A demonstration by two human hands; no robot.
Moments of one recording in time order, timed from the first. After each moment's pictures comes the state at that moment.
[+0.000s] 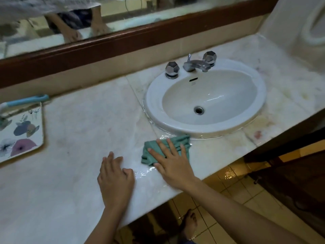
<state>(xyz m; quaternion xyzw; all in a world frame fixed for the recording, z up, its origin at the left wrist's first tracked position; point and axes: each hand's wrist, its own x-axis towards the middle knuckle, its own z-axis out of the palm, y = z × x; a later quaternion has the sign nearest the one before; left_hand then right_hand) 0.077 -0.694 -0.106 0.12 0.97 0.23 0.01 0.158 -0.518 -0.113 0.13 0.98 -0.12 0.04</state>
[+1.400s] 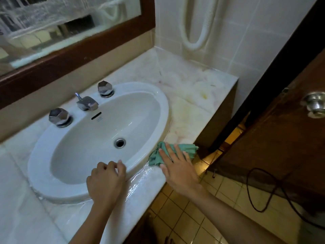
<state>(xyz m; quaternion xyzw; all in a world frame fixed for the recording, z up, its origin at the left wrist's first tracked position) 0.116 -0.386 -0.095 0.35 0.93 0.07 0.03 0.308 -0.266 -0.108 0.39 0.91 -0.15 0.01</state>
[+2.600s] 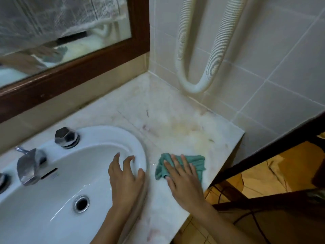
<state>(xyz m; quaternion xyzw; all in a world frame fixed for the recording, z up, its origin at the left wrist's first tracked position) 0.134 -0.095 -0.089 0.31 0.88 0.33 0.14 0.302 0.007 -0.117 0.38 0.92 -0.13 0.00</state>
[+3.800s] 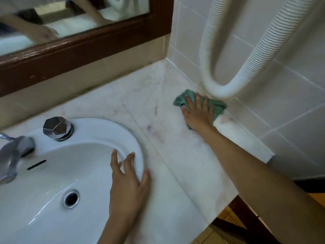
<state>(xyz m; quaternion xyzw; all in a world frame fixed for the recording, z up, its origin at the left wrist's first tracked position) 0.146 -0.058 -0.094 0.24 0.90 0.32 0.16 0.165 0.258 -0.116 0.46 0.88 -0.12 0.06</state>
